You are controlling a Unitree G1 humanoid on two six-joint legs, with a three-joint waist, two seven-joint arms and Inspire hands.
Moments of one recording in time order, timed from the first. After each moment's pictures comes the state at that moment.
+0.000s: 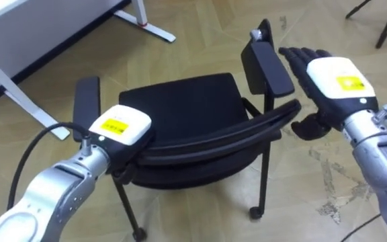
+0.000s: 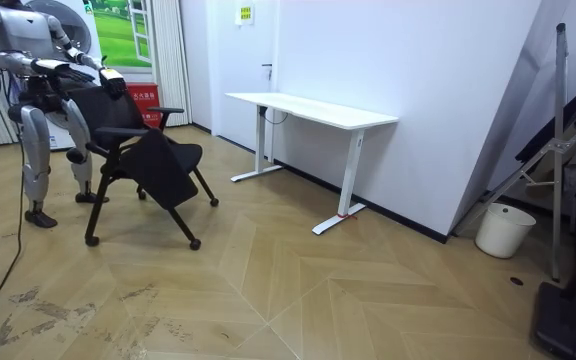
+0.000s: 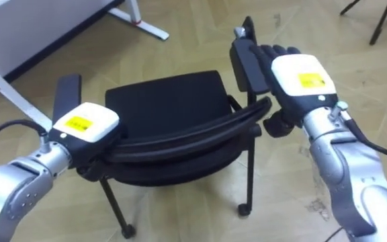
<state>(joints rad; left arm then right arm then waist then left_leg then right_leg) 0.01 0.59 -0.30 -0.18 1.05 -0.05 -0.37 -0.07 -0.59 0.10 -0.08 -0.88 -0.03 0.16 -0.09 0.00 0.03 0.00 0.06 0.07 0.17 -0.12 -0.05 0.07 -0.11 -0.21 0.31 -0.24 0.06</state>
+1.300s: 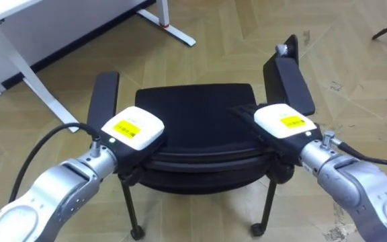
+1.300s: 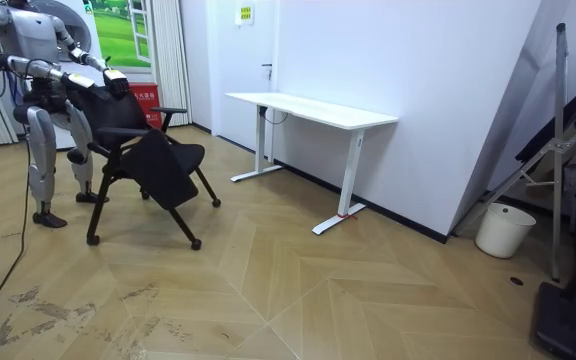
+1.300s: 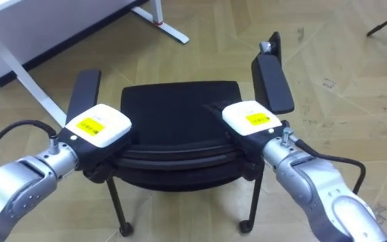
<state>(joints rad) -0.04 0.66 -0.37 -0.17 1.03 -0.12 -0.30 -0.06 -0.63 0.34 -0.06 -0.84 -0.08 0.28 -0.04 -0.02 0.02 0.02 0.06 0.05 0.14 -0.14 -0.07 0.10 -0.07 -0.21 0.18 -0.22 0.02</state>
